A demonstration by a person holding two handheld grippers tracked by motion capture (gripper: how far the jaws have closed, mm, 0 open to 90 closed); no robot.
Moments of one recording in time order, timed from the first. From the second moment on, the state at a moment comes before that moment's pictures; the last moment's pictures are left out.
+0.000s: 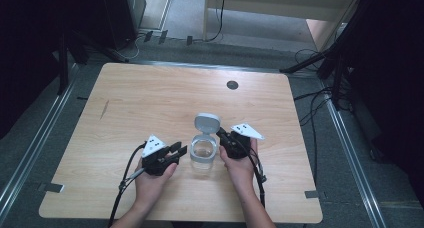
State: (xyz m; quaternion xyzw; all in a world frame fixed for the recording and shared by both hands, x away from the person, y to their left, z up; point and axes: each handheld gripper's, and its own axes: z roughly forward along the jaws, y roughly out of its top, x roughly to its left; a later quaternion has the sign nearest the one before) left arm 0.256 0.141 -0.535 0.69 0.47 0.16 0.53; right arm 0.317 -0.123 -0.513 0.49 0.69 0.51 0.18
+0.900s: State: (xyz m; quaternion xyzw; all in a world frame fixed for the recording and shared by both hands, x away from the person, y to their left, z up) left arm 0.215 0.314 -0.551 0.63 0.56 0.24 0.48; right arm 0.332 -0.141 -0.455 0.44 0.69 0.54 0.18
